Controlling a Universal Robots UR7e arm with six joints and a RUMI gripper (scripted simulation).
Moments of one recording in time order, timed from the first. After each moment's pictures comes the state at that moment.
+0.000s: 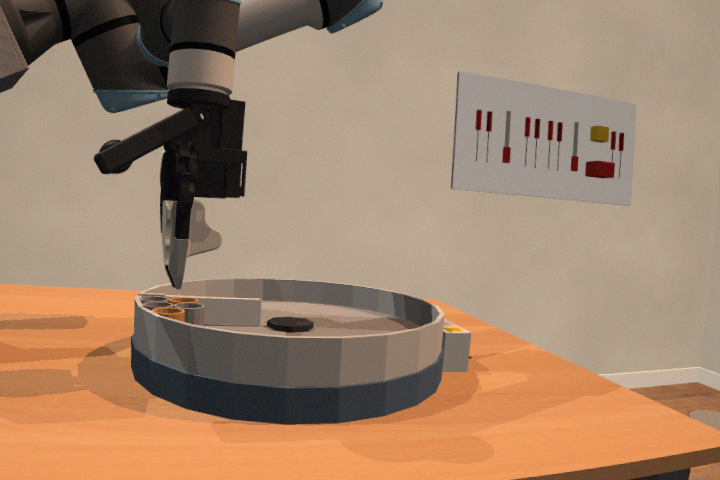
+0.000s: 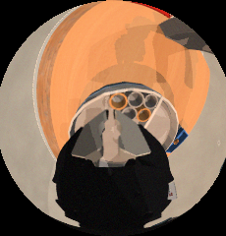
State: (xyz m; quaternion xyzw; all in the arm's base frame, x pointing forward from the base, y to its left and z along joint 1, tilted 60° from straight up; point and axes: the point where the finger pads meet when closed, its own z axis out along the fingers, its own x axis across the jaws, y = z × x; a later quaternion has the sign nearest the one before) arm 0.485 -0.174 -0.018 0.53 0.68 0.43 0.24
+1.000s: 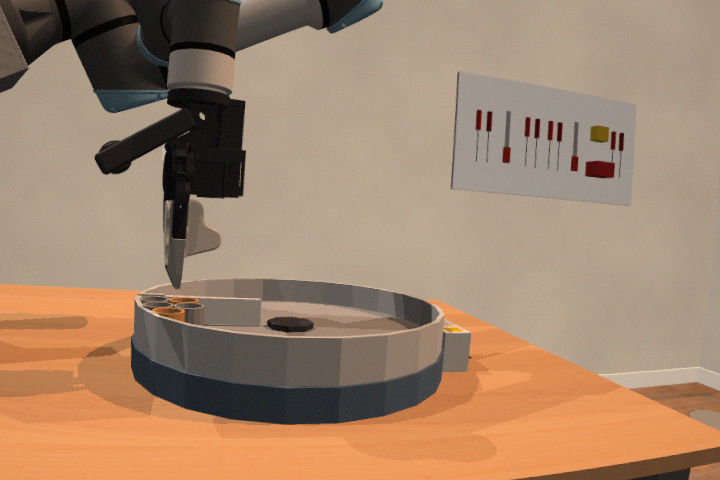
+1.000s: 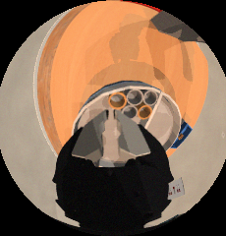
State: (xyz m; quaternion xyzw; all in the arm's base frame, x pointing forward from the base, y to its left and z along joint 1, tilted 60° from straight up) arm 0.485 -0.172 -0.017 0.57 0.66 0.44 0.22
